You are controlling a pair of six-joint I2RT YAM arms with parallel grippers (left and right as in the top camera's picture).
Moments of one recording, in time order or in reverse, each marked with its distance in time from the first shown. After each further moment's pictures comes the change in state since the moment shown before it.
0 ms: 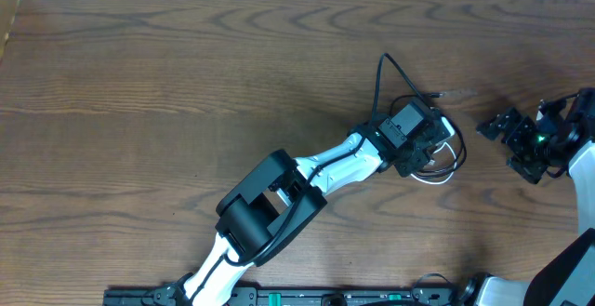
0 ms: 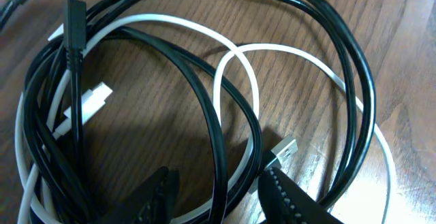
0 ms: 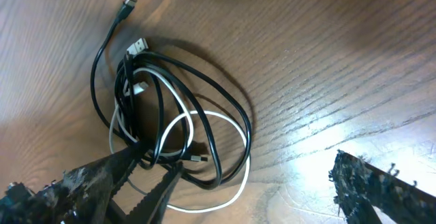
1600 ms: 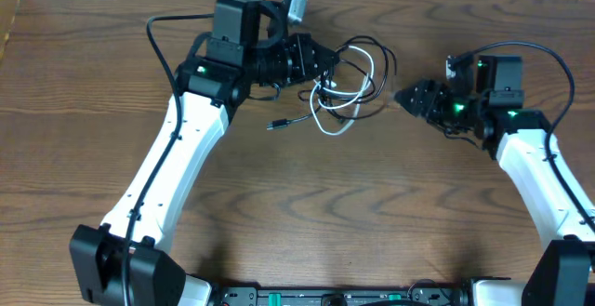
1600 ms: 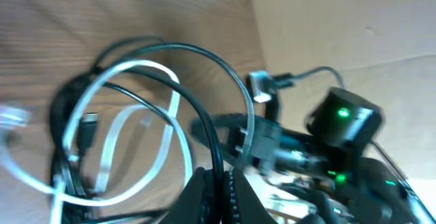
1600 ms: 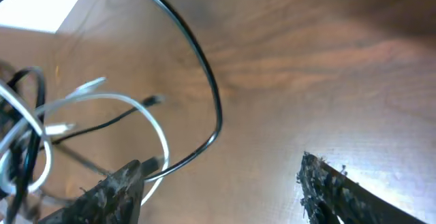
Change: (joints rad) left arm 0.597 -0.566 0.000 -0.283 0.613 -0.801; right arm 0.495 0.006 0.000 0.406 -0.115 0.238
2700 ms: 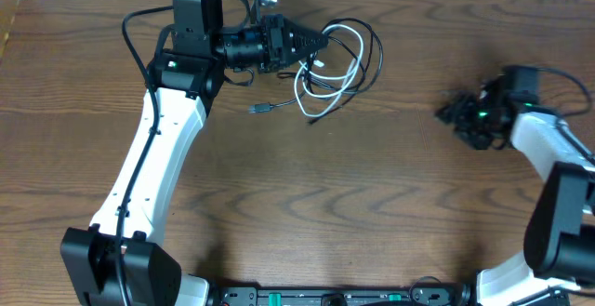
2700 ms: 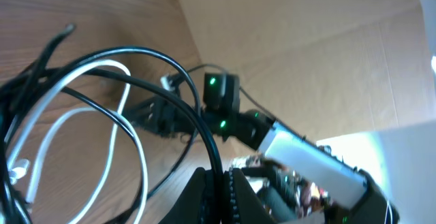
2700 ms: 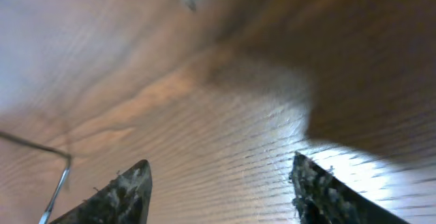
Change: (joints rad) left arm 0.124 0.000 0.000 0.168 0.334 -0.055; right arm -0.232 0.251 0.000 -0.026 0.143 -0.045
